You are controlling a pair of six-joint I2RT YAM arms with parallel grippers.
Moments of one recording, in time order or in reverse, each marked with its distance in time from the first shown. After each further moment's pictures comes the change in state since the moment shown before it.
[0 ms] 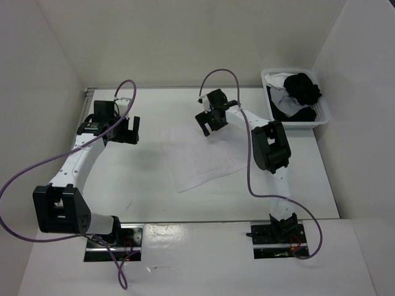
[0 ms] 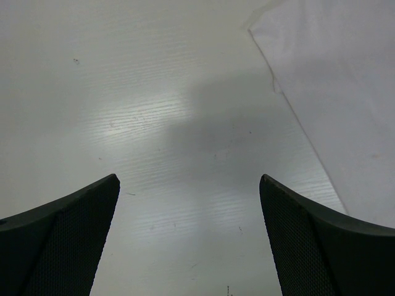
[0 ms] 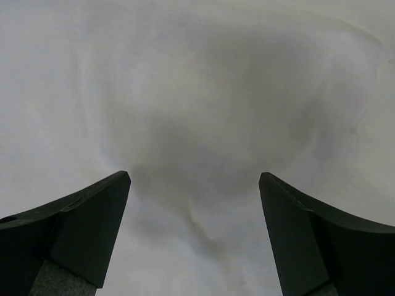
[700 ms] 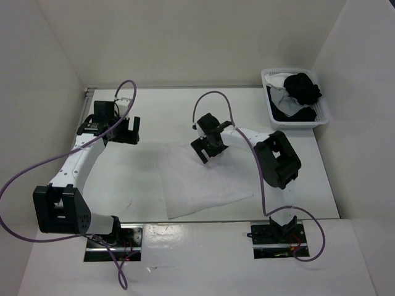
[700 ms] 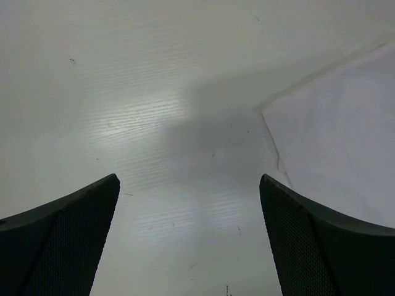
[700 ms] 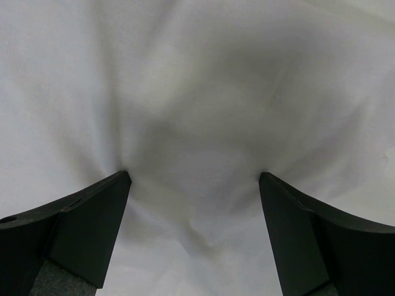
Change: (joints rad) left arm 0.001 -0.002 -0.007 0.004 0.007 0.001; right arm 0.159 -0.218 -0.392 -0.005 0.077 0.120
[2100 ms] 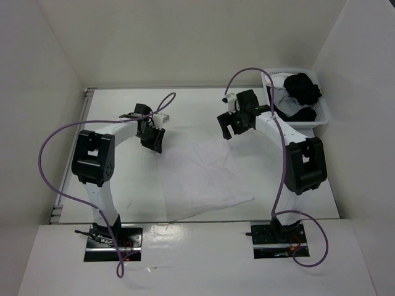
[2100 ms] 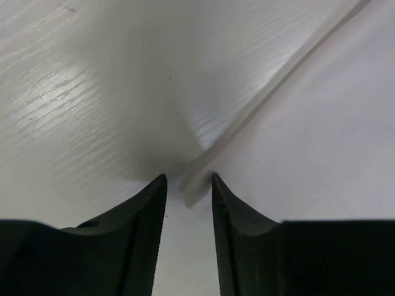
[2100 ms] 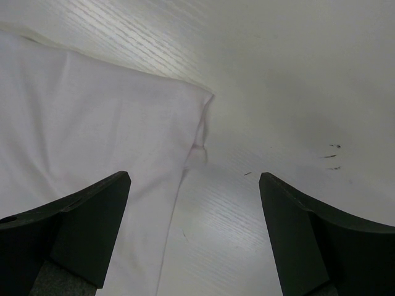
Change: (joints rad) left arm -0.164 0.575 0.160 0.053 0.220 0.103; right arm -0.303 -0.208 0.001 0.010 -0.191 -0.164
